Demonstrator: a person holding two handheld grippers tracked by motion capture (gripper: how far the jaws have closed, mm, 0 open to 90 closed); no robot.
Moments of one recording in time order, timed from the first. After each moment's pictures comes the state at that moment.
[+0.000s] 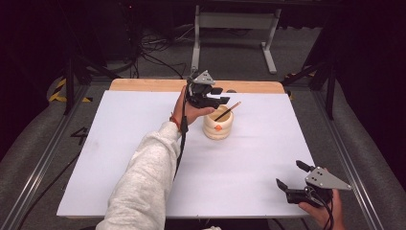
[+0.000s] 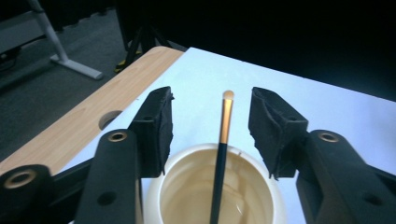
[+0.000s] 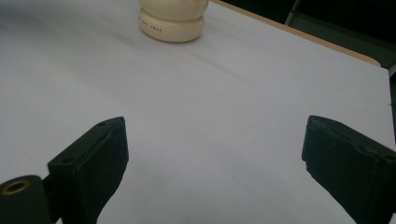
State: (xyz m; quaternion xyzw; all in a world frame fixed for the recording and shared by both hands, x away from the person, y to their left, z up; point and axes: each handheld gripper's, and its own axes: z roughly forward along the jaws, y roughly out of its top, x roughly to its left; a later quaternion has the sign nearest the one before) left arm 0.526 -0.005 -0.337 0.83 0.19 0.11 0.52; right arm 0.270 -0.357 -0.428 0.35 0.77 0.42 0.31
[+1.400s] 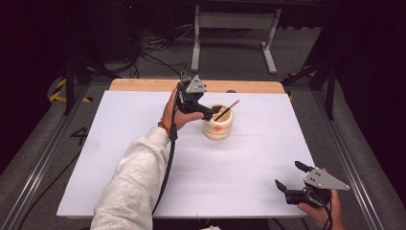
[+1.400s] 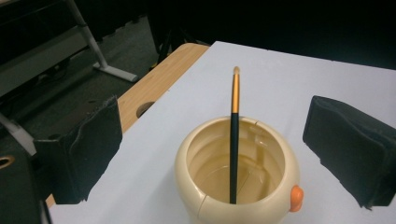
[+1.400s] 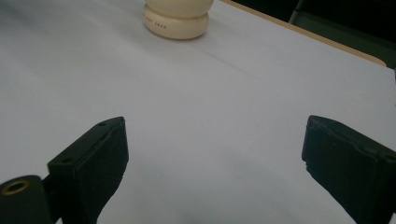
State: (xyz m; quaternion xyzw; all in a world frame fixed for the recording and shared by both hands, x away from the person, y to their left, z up) left arm 0.500 0.021 -0.335 0.83 0.18 0.19 0.50; right arm 0.269 -0.355 -0.429 0.35 0.78 0.42 0.31
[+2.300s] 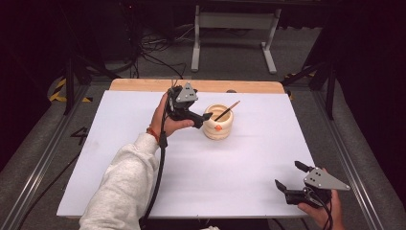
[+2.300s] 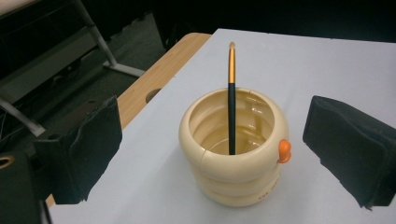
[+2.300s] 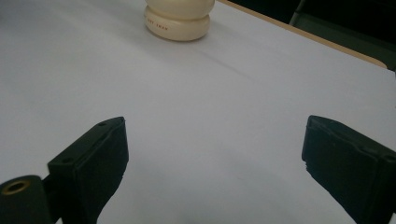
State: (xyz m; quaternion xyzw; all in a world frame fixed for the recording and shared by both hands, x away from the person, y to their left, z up) left arm 0.473 0.046 -0.335 0.83 0.17 0.22 0.48; right arm 0.269 -0.354 -0.428 0.35 0.78 0.42 0.31
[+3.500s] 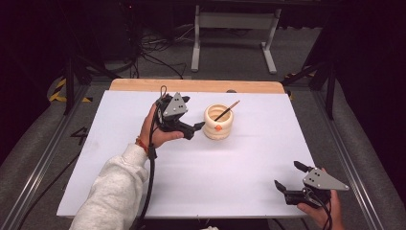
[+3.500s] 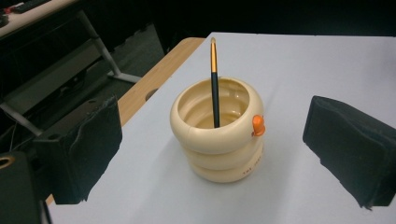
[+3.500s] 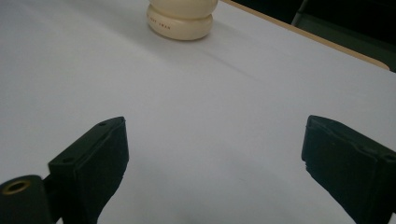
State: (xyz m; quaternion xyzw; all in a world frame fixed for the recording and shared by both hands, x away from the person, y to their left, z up) left arm 0.440 0.071 -0.338 0.83 0.15 0.23 0.49; right arm 0.269 -0.353 -0.429 0.34 0.78 0.42 0.31
